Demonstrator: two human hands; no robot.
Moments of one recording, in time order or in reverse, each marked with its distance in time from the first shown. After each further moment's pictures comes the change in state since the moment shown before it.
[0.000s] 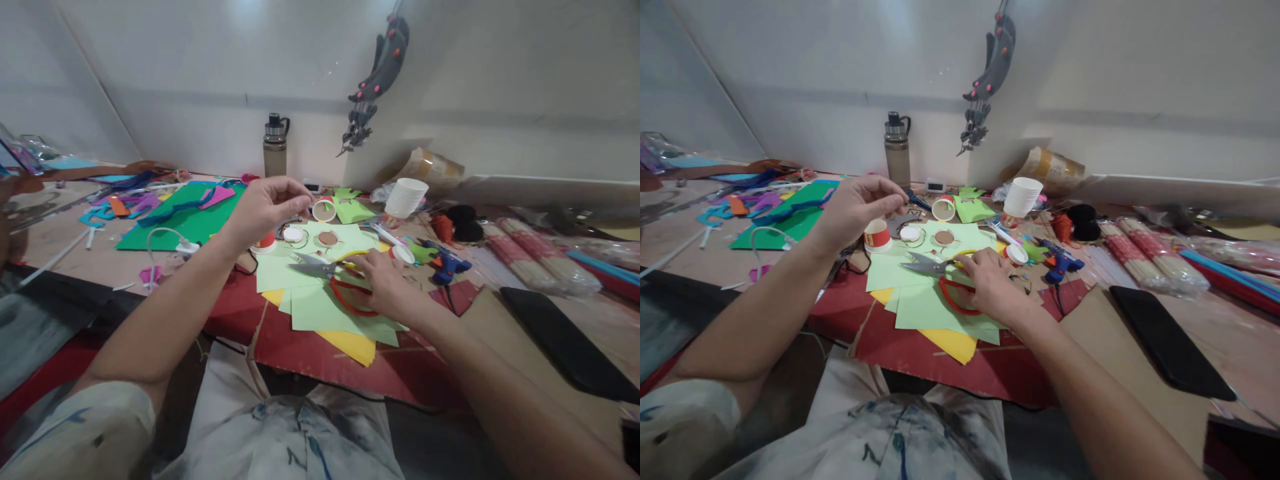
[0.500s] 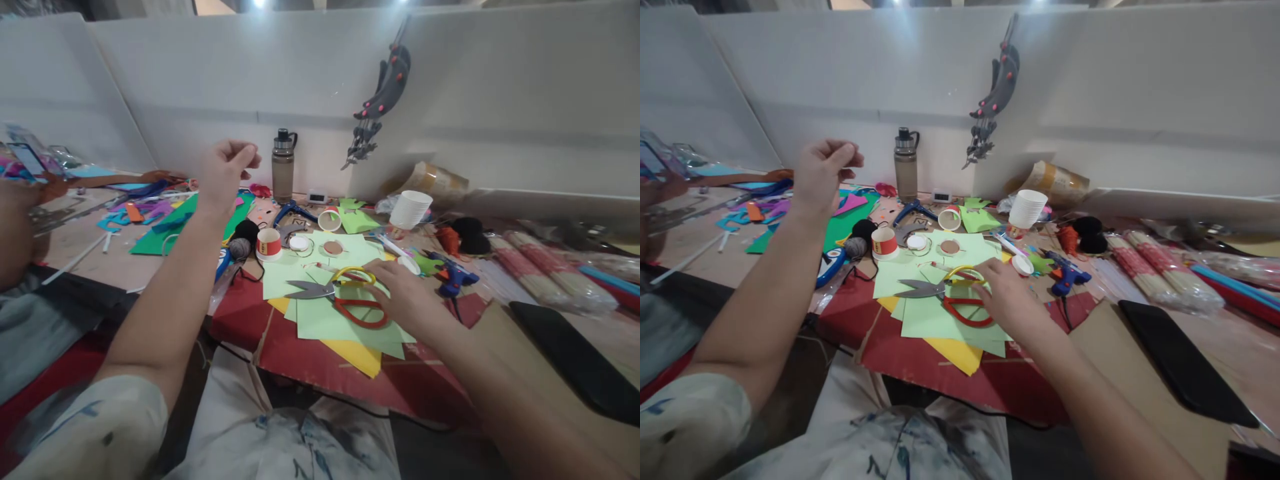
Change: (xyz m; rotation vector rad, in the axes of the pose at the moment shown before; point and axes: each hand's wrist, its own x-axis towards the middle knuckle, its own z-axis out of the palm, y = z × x) left_hand 0.042 -0.030 -0.063 -0.024 0.554 -0.012; right_hand -0.007 0.001 -0.009 0.051 0.061 0.043
